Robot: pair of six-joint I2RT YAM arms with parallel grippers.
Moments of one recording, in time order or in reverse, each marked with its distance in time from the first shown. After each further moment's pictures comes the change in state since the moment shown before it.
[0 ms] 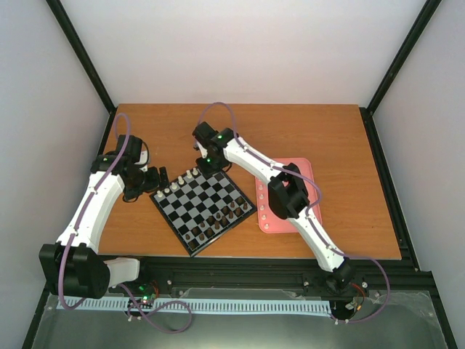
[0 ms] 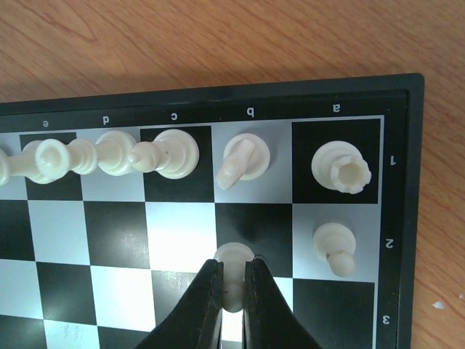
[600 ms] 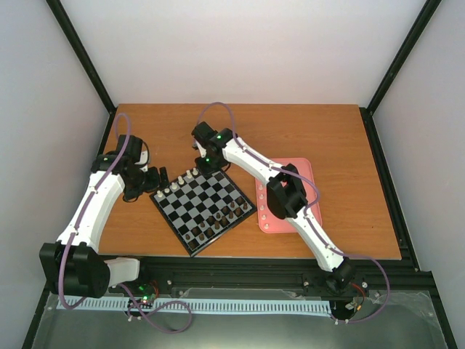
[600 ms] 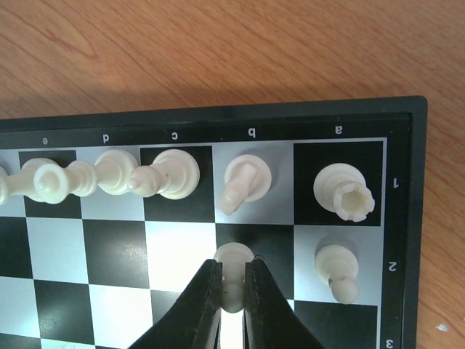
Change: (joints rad) left arm 0.000 0.004 0.000 0.000 0.000 0.003; right arm 0.000 0.037 0.043 0.003 0.001 -0.001
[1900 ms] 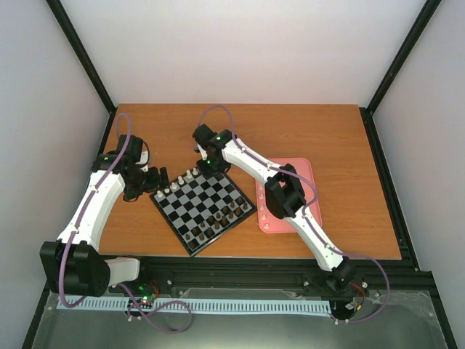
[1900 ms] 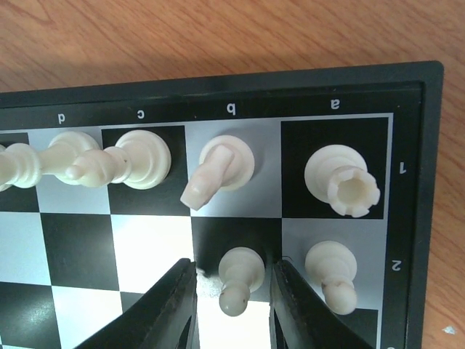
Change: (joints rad) left arm 0.000 0.010 0.000 0.000 0.000 0.006; right arm -0.005 0.033 0.018 -0.031 0.005 -0.008
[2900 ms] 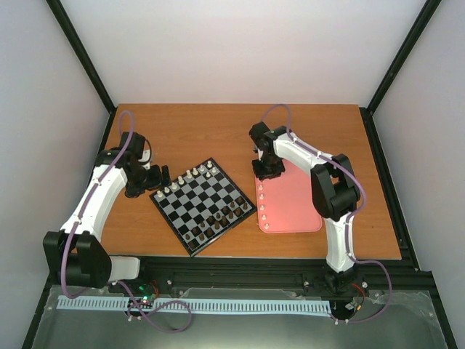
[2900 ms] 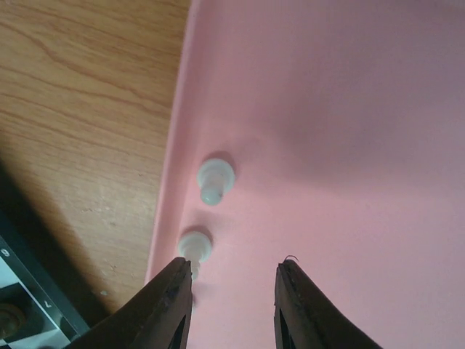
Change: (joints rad) left arm 0.000 0.055 0.025 0.003 0.015 0.000; right arm -0.278 -0.520 -0.788 0.044 0.128 0.029
